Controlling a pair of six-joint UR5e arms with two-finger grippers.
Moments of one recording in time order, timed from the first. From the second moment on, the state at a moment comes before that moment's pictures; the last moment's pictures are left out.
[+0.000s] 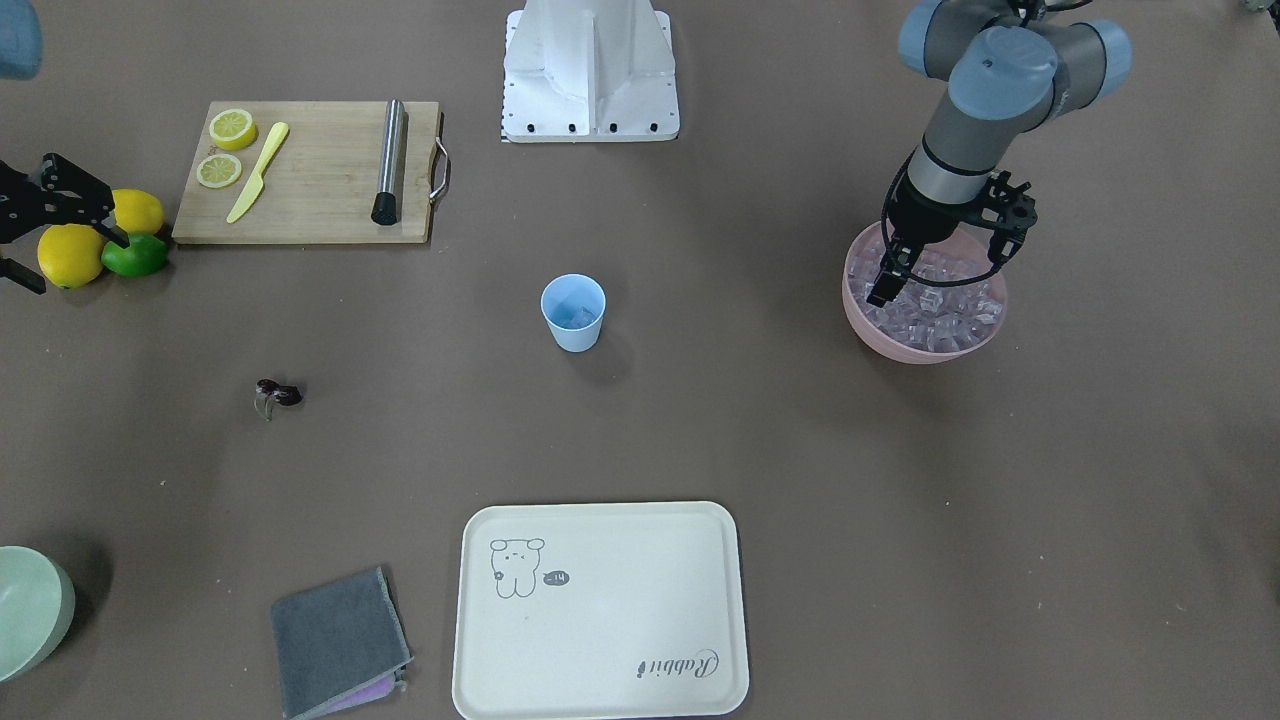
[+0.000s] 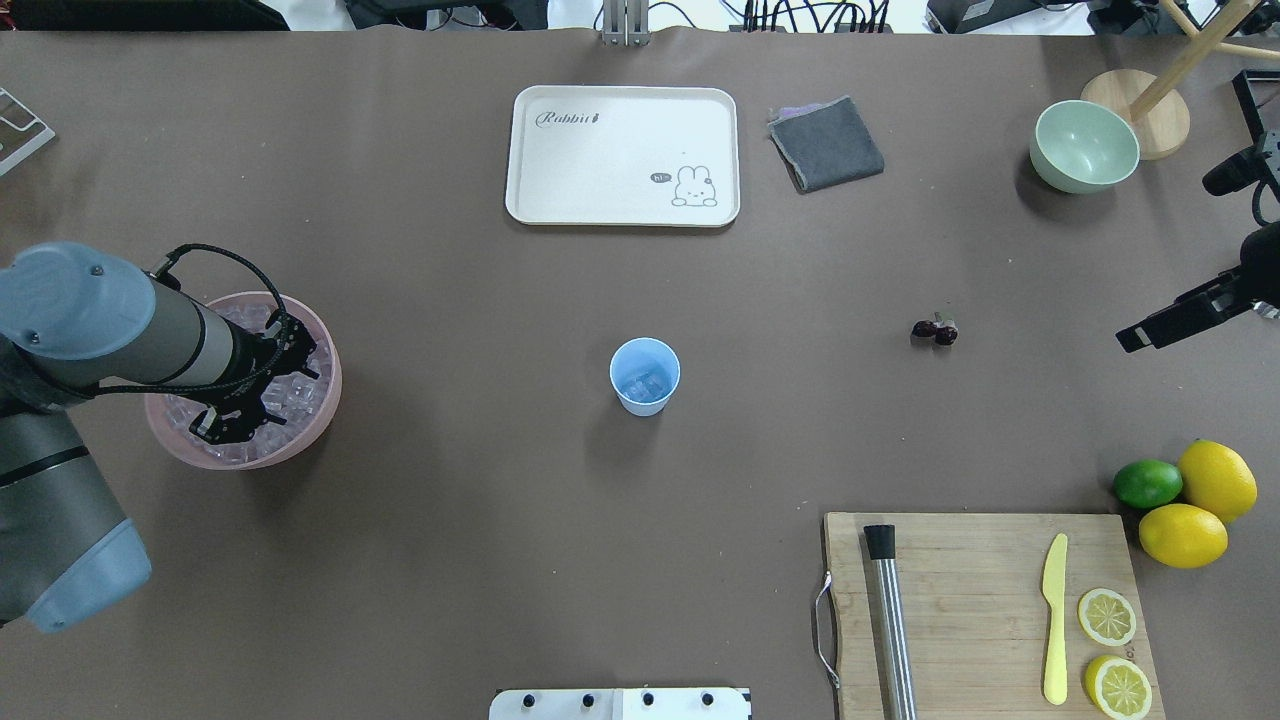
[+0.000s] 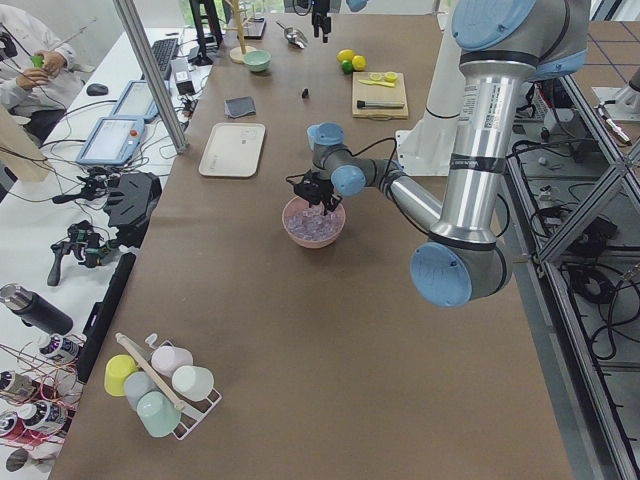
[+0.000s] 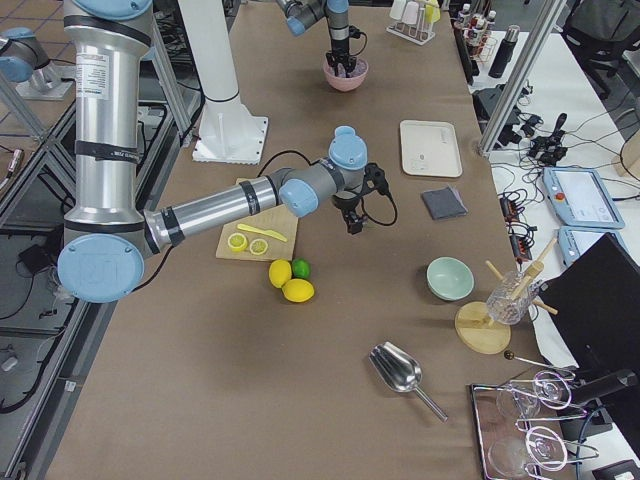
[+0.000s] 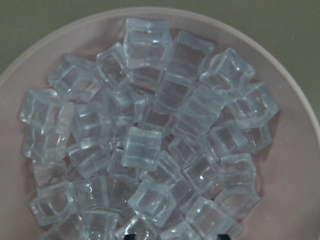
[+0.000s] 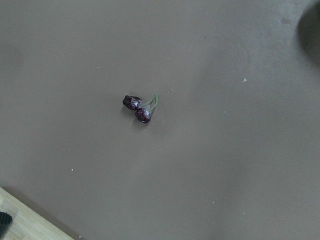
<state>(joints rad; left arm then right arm) -0.66 -1.71 -1.92 -1.83 -1.92 -2.14 1.13 -1.64 1.97 -1.29 2.40 0.26</state>
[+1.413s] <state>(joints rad) -0.73 -1.71 -2.12 -1.82 -2.01 -2.13 1.13 -1.66 1.97 -1.29 2.43 0.28</state>
